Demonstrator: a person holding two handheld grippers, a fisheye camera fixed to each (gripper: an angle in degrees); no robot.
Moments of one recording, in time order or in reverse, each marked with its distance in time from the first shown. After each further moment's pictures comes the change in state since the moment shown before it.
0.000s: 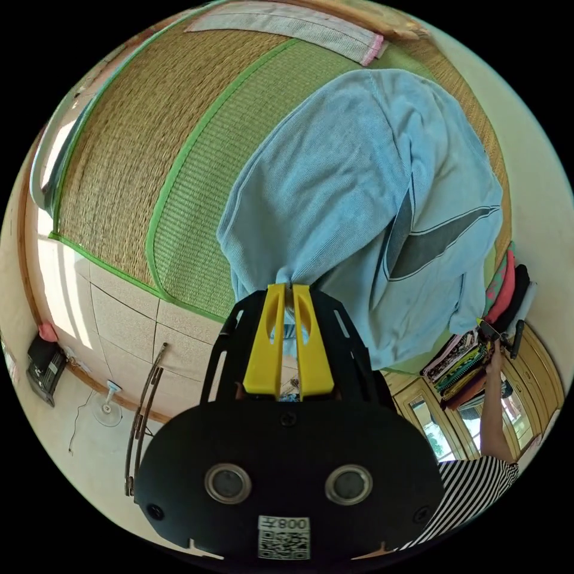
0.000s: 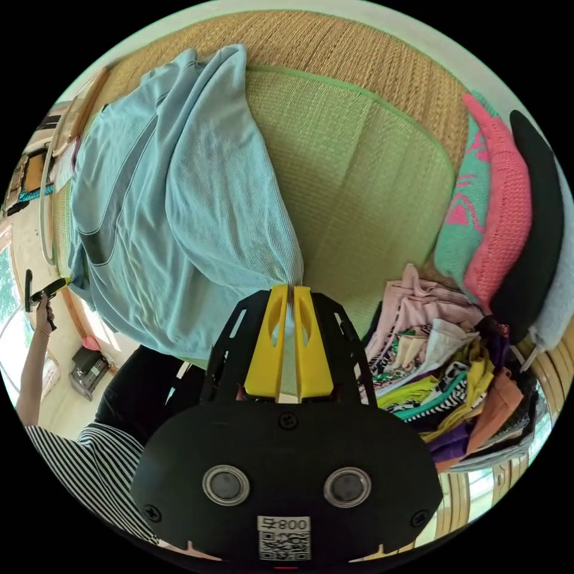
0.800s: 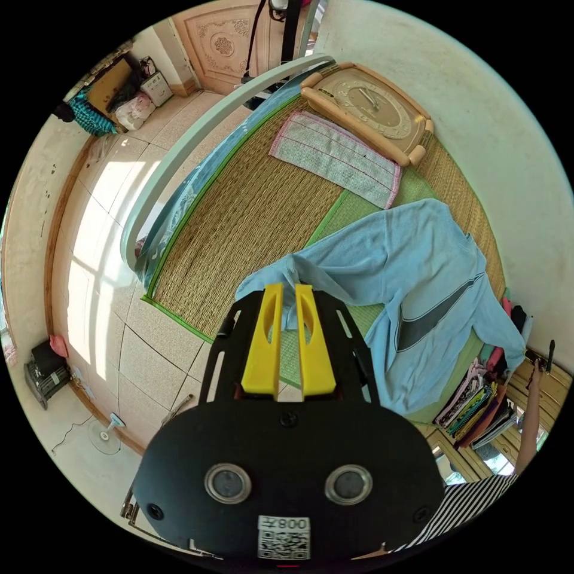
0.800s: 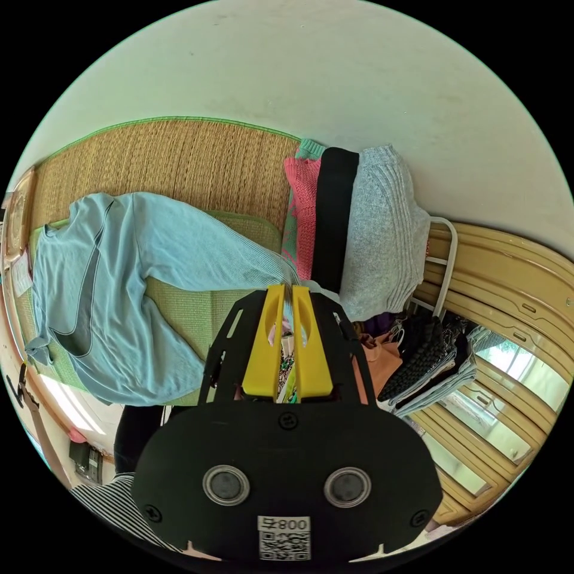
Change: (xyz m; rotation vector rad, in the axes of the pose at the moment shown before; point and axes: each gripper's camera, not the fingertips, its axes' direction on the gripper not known) left arm -0.054 -0.001 -0.181 0.333 -0.071 -0.038; right arm -0.037 -0.038 -0.245 0.076 0.275 0.319
